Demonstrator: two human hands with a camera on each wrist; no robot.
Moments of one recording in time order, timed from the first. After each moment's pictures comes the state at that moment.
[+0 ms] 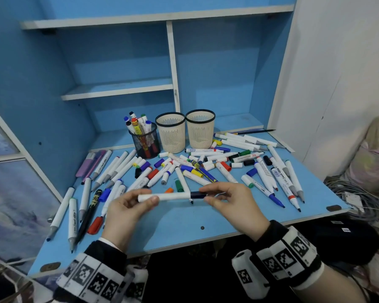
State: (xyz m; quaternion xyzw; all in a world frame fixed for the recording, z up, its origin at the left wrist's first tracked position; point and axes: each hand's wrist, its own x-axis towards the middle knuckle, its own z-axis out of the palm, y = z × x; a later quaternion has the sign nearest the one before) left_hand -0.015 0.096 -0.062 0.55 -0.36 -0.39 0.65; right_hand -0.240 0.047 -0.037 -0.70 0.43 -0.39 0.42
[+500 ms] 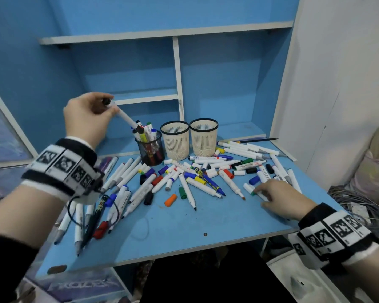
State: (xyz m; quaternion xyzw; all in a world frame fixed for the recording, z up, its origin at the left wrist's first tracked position) left_hand 0.066 0.013 0.098 0.62 -0.51 0.02 0.60; right_hand -0.331 -0.014 -0.027 -0.82 0.56 -0.02 0.13
